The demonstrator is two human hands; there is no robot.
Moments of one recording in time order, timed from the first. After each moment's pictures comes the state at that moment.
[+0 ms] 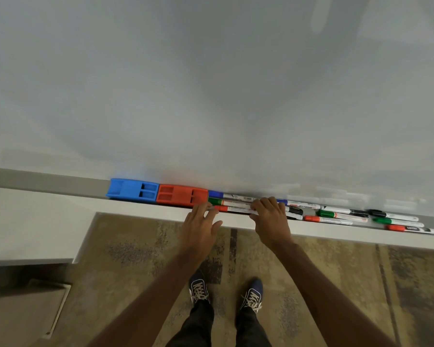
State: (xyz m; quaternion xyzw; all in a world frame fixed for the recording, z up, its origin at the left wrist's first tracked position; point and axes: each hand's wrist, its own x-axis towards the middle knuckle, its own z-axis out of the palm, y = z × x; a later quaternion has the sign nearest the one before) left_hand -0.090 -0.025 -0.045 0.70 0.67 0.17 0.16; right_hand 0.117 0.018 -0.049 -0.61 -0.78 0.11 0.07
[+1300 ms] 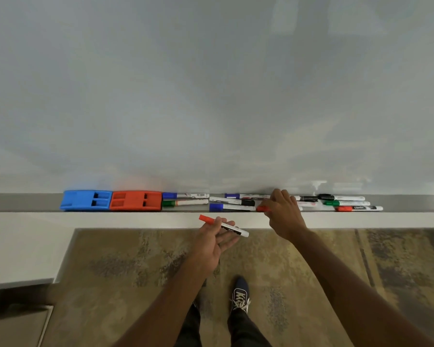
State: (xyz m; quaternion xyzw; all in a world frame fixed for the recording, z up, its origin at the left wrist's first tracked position) left_hand 0.067 -0.038 -0.002 0.01 0.54 0.40 0.74; right_hand 0.283 0.022 -0.029 -0.63 -0.77 0.11 -0.02
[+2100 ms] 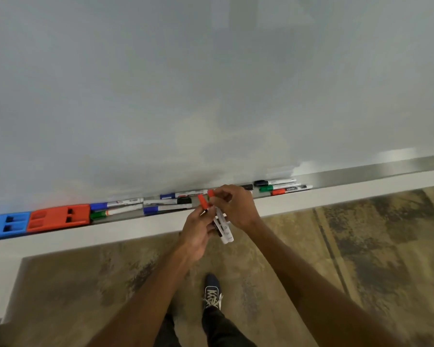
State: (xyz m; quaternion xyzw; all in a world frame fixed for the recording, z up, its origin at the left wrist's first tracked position) left_hand 0.200 -0.024 0.006 0.23 0.52 0.34 0.75; right_hand 0.333 0.003 0.017 -0.65 -0.59 0.37 0.30
